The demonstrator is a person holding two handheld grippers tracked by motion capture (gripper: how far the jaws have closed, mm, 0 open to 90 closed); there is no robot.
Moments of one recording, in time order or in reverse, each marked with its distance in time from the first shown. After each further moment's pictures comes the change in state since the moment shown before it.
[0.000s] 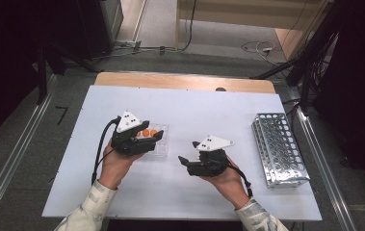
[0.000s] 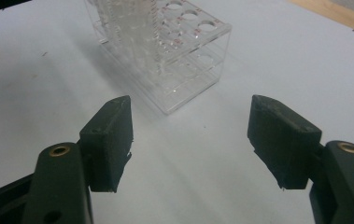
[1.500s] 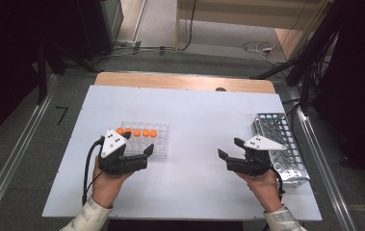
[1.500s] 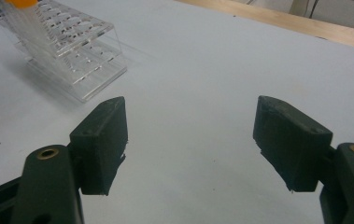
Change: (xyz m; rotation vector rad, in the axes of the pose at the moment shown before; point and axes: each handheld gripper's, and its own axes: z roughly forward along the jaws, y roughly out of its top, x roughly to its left) left arm -0.010 -0.039 -0.037 -0.079 0.127 -0.059; right arm -0.063 -0.042 -0.068 -0.079 -0.156 0.169
